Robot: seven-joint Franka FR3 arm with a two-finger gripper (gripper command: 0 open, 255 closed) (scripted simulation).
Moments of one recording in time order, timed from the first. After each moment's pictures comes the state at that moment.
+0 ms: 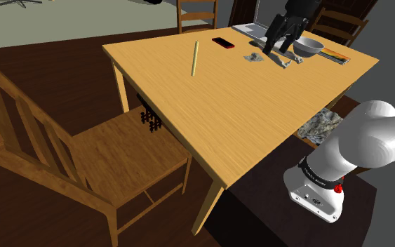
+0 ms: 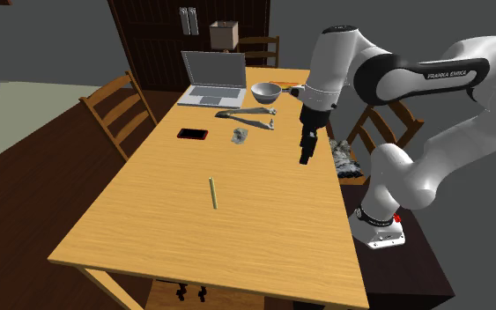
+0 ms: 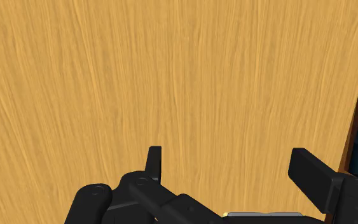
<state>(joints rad) 0.01 -0.79 -0.03 -2.42 0.05 1.72 0.16</state>
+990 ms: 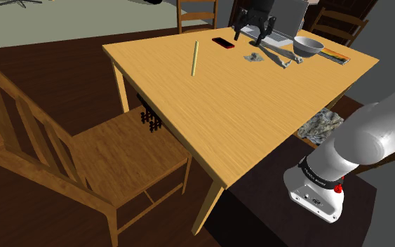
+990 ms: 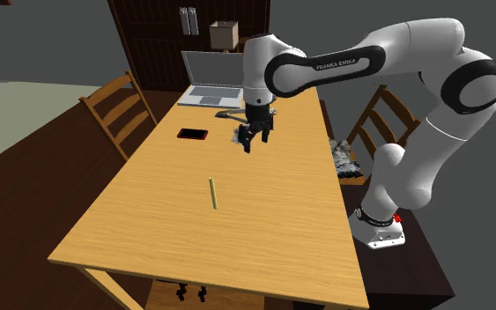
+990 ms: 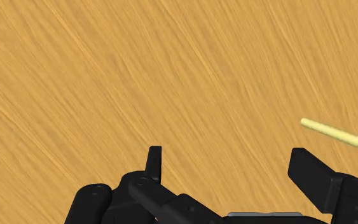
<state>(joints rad) -0.12 -0.24 -0.08 -2.05 0.11 1.79 0.49</state>
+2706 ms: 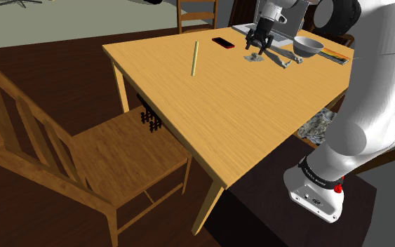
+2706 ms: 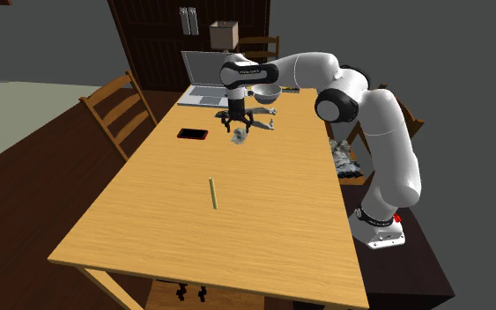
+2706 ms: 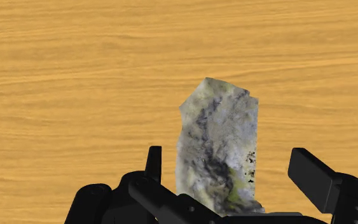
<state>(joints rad) -0.43 0.59 -0.30 -1.29 0.36 1.61 1.00</state>
